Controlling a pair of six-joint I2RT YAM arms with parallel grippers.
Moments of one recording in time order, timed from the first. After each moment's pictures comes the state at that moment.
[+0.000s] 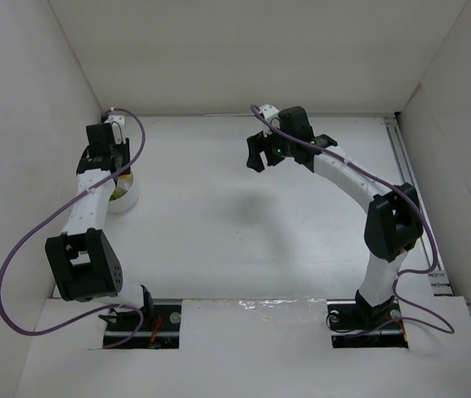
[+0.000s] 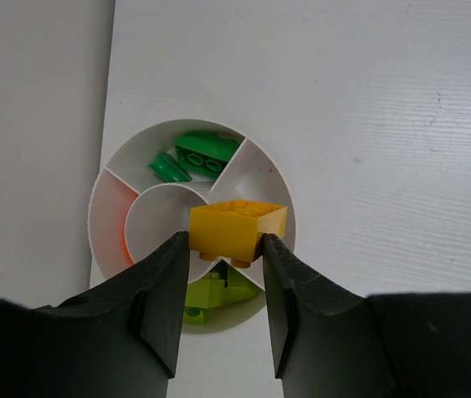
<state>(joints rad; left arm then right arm) 0.15 1.47 1.20 -0.44 -0.10 0.16 0.49 1.85 1.58 -0.37 -0.30 -0.02</state>
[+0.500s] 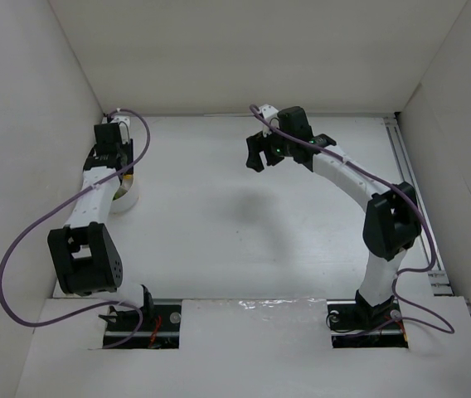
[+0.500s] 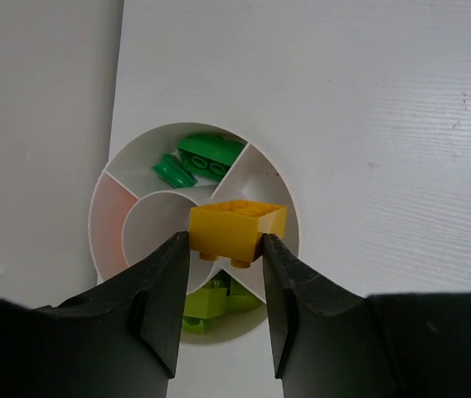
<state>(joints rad) 0.11 1.51 1.20 -0.42 -0.18 0.16 0.49 1.86 1.59 -0.37 -0.30 -0.02</state>
